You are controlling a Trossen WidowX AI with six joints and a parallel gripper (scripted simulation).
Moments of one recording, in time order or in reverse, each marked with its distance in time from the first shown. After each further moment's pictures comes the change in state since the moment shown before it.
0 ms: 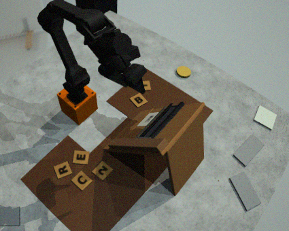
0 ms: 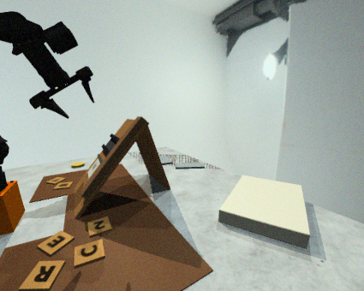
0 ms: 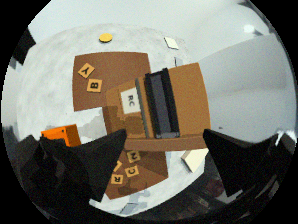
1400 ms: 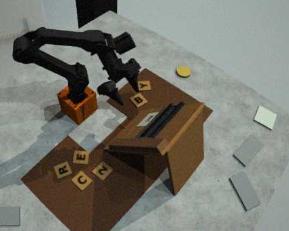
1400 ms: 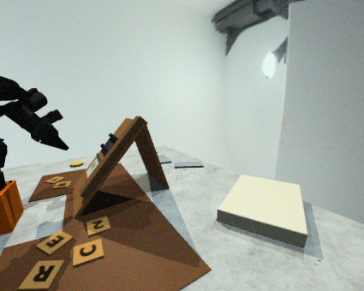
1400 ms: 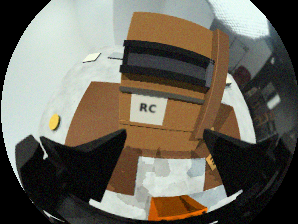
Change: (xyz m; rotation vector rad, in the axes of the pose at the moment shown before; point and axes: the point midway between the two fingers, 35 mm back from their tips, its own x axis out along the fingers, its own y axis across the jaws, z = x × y) arm 0.092 0.126 0.015 1.199 0.068 -0.372
